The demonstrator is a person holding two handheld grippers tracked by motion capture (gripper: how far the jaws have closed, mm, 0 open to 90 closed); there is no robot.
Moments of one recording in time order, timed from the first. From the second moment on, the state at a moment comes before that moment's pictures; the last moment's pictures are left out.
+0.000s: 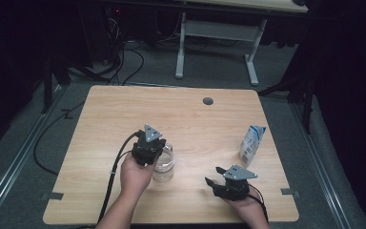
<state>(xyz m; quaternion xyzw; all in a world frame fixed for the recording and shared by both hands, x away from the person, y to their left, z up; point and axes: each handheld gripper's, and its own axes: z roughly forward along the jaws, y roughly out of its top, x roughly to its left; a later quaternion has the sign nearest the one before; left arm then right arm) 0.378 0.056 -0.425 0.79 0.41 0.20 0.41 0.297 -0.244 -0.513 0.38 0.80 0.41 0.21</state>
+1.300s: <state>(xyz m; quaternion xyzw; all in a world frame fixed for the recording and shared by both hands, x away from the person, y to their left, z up) 0.338 0.116 -0.490 0.76 0.39 0.21 0.47 0.298 -0.249 -0.520 0.39 0.79 0.41 0.22</state>
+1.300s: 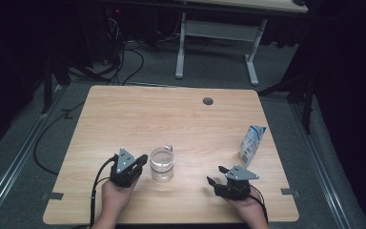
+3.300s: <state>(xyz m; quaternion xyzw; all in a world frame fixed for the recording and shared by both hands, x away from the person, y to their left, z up) 0.296 0.071 -0.489 0.79 0.29 0.16 0.52 0.296 -0.253 -0.508 0.39 0.78 0.42 0.24</state>
